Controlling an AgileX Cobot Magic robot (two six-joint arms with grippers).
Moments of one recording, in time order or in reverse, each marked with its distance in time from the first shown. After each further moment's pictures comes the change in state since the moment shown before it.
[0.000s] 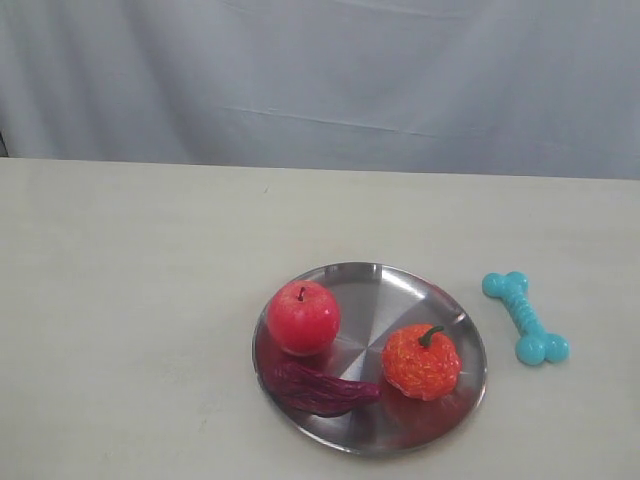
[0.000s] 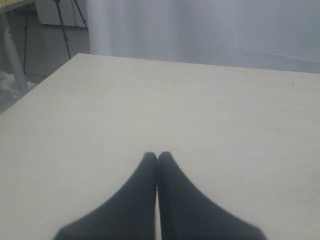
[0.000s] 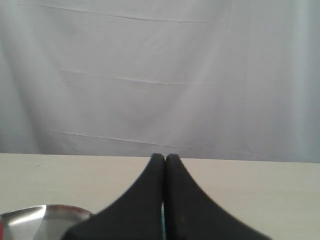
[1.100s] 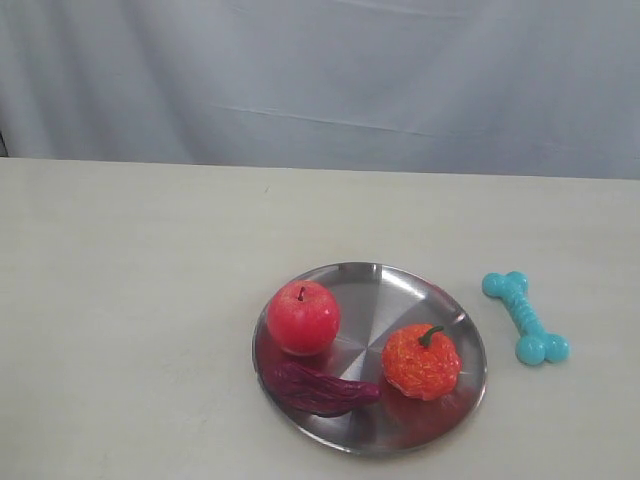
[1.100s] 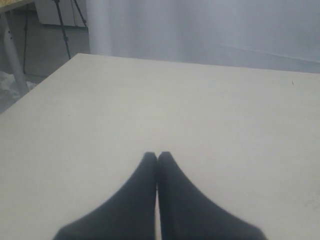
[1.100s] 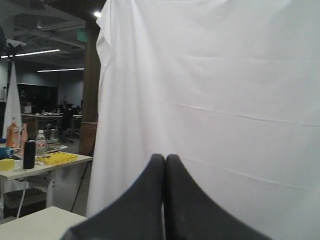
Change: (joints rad) left arm 0.000 0.000 0.000 0.000 0.000 0.000; right arm 0.435 -0.002 -0.518 0.000 0.269 -0.022
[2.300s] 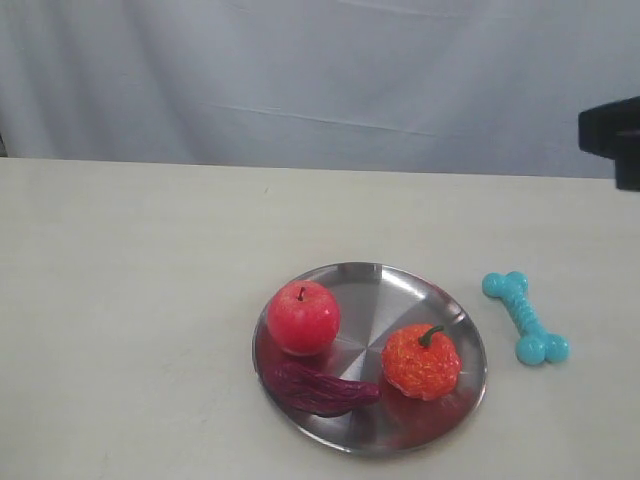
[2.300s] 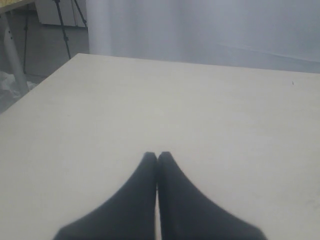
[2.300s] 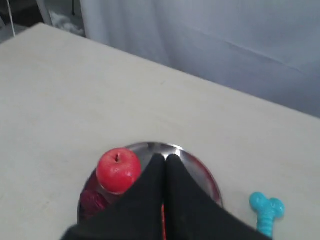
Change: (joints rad) left arm 0.000 0.000 0.000 0.000 0.000 0.000; right arm -0.002 0.801 -0.395 0.020 0.374 -0.012
